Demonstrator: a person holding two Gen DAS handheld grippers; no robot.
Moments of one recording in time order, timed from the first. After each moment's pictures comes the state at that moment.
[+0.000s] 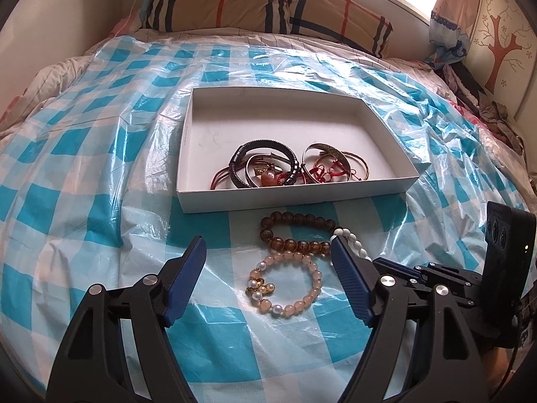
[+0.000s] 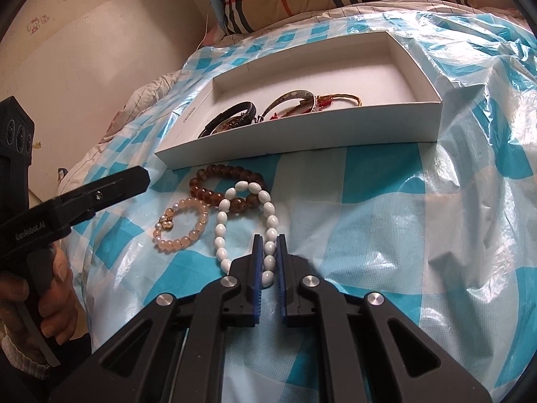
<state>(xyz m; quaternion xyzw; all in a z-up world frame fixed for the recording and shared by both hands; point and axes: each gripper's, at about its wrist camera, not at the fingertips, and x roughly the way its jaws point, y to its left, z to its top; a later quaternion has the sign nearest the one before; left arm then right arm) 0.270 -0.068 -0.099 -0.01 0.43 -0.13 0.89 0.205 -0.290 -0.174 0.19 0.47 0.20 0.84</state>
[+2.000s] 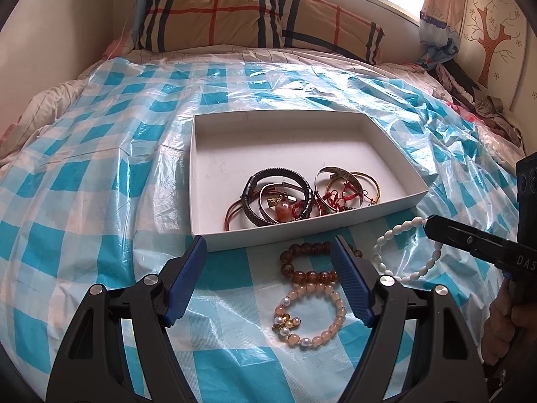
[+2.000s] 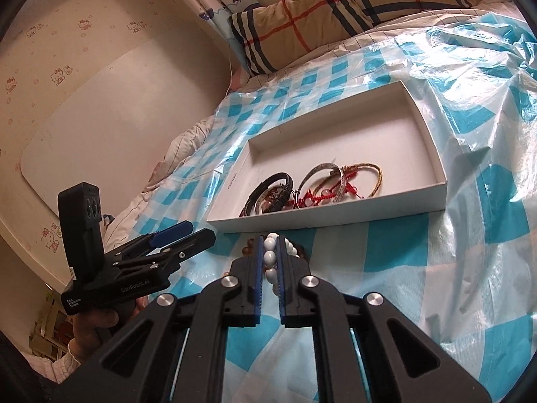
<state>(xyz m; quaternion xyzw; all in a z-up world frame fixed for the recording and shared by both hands) 0.292 -0.055 -0.091 0.01 0.40 -0.14 0.91 0.230 -0.318 -0.121 0.27 0.39 0.25 0.84</state>
